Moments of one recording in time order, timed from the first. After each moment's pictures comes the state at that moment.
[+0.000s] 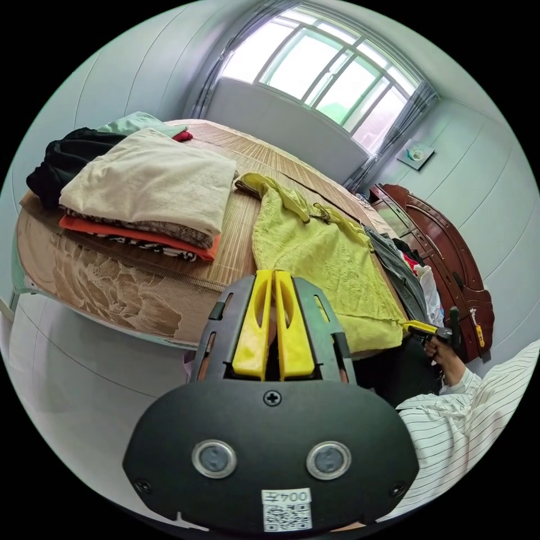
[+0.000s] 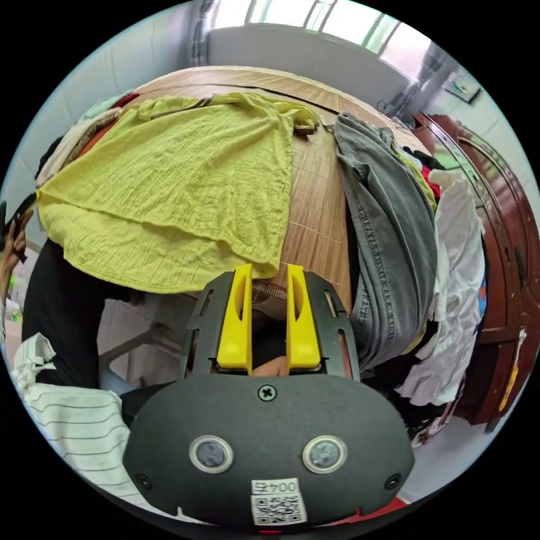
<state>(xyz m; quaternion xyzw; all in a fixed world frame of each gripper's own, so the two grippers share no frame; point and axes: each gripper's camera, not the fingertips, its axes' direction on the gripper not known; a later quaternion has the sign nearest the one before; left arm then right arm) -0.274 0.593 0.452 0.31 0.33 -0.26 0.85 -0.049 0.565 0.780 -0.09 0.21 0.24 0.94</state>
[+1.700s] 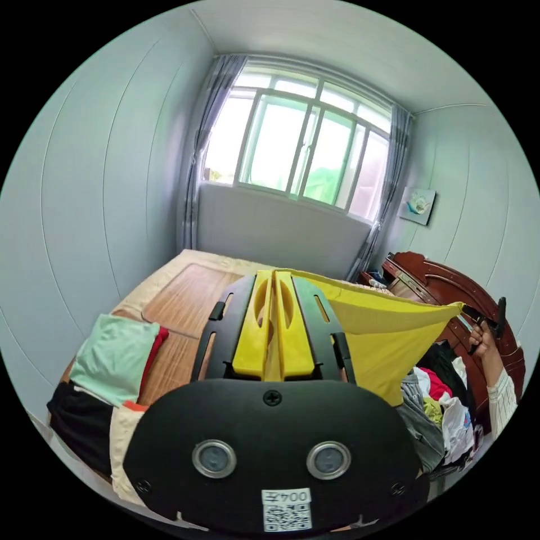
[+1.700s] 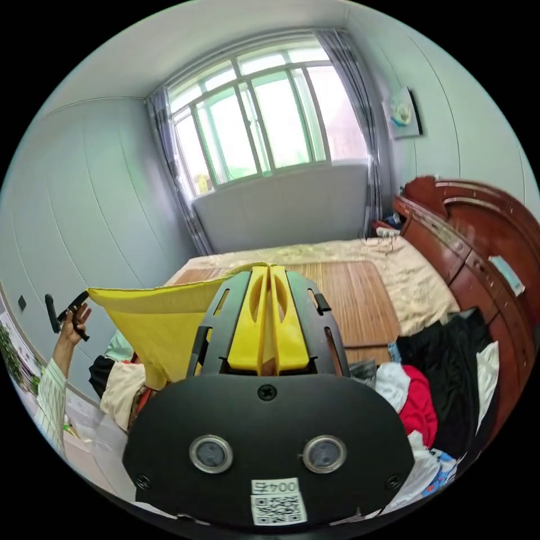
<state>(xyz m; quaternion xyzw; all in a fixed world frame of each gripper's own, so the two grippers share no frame) -0.506 0.208 0.048 0.52 0.16 -0.26 0.80 0.246 0.353 0.378 0.32 0.16 0.30 0.88</state>
